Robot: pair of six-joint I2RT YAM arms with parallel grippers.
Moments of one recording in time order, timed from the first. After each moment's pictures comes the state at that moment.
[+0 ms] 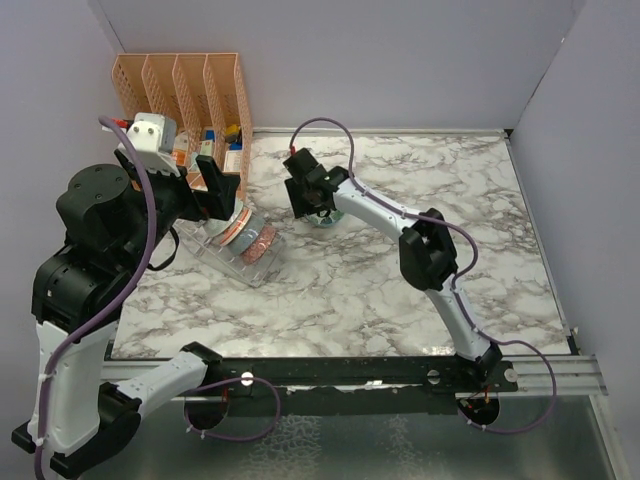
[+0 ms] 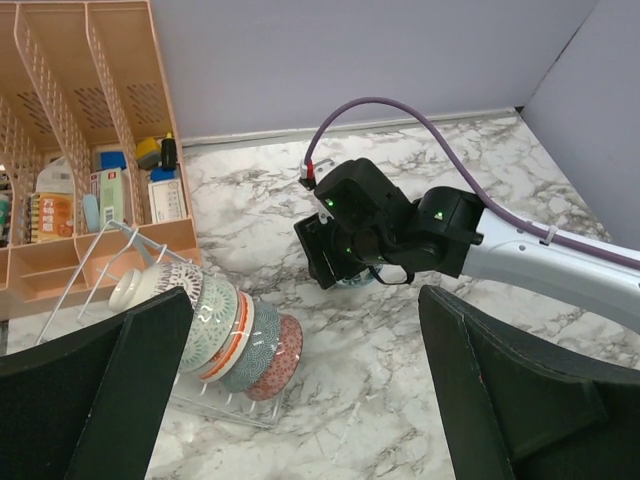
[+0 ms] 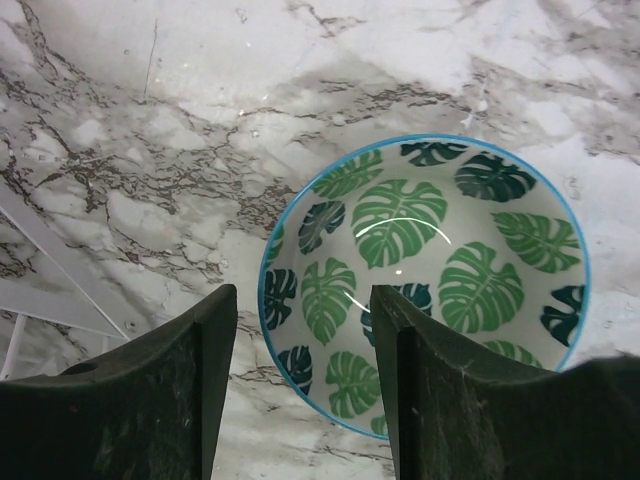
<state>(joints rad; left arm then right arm) -0.48 0.98 1.81 -0.98 -0.14 -0.20 0.78 2.36 2.14 -0.71 0.26 0.33</state>
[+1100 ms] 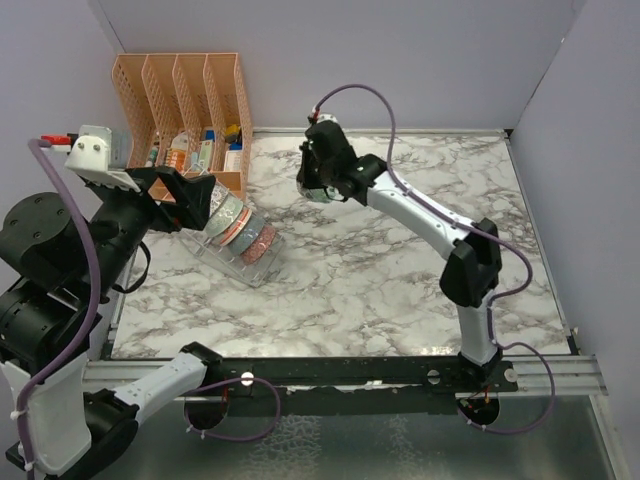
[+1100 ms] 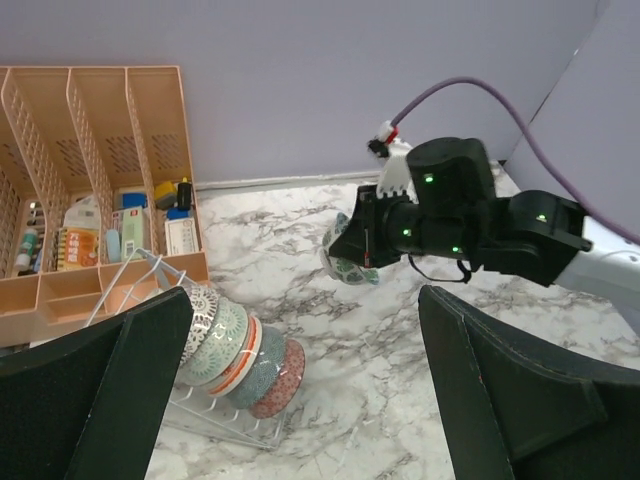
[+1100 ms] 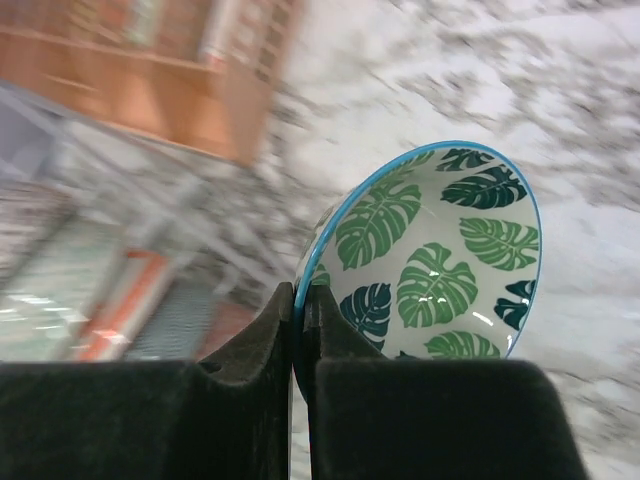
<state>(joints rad) -0.48 0.94 1.91 -1.02 -0.17 -0.19 0.77 2.09 1.99 -0.57 0.22 0.46</state>
